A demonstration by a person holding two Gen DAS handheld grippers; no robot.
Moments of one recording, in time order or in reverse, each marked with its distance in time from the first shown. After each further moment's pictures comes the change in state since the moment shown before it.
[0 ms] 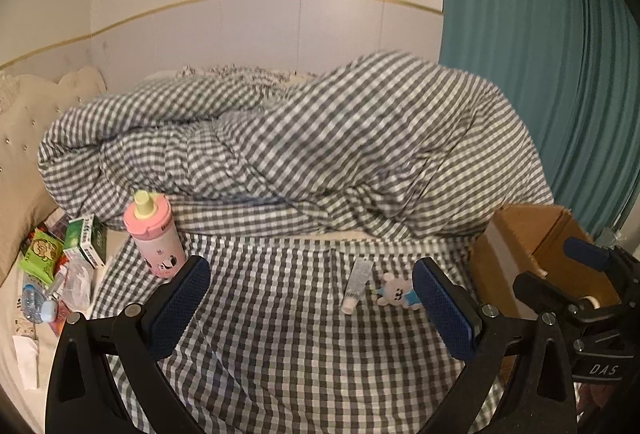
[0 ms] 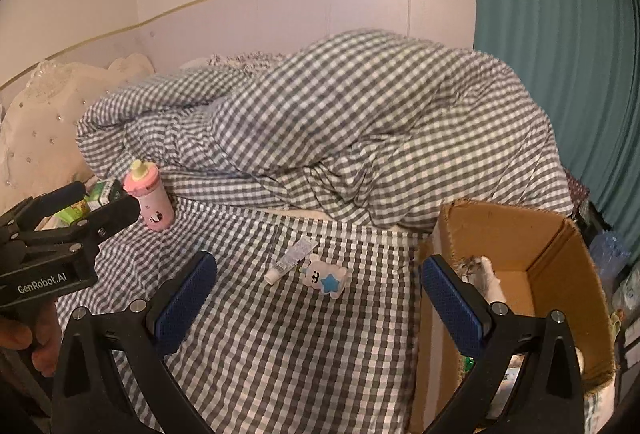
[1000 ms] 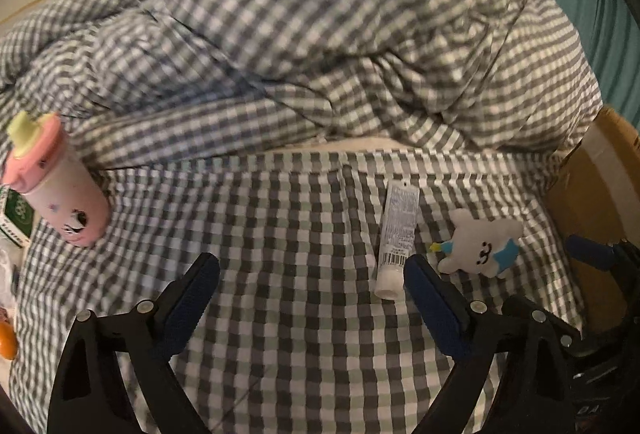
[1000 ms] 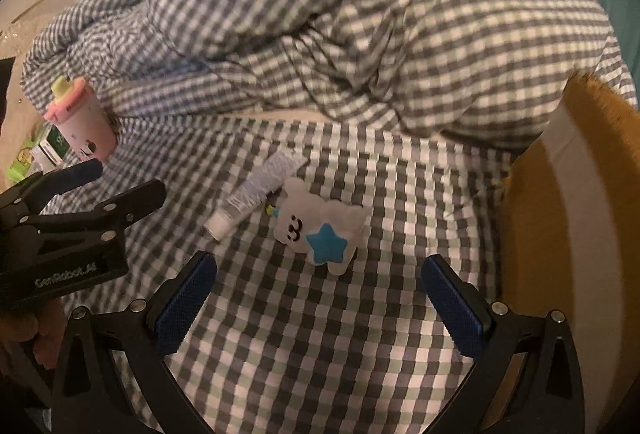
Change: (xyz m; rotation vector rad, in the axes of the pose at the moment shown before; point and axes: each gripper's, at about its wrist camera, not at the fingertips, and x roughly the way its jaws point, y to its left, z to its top) left arm 0.198 -0.009 -0.063 0.069 0.272 -0.020; right arm 0.186 -0.016 -0.062 0.013 0.283 0.015
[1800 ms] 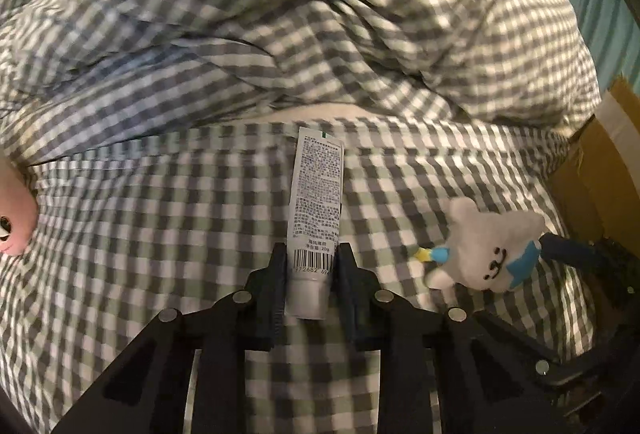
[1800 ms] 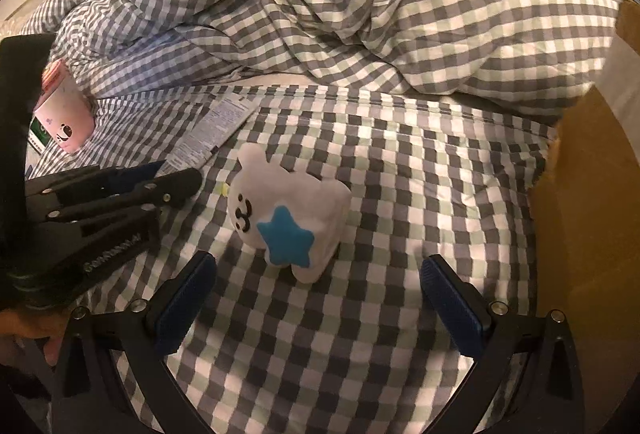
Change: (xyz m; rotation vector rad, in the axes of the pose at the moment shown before) left arm 0.059 -0.031 0.001 0.021 0.050 -0.098; right arm 0.055 -0.018 -0.010 0.000 0.044 0.029
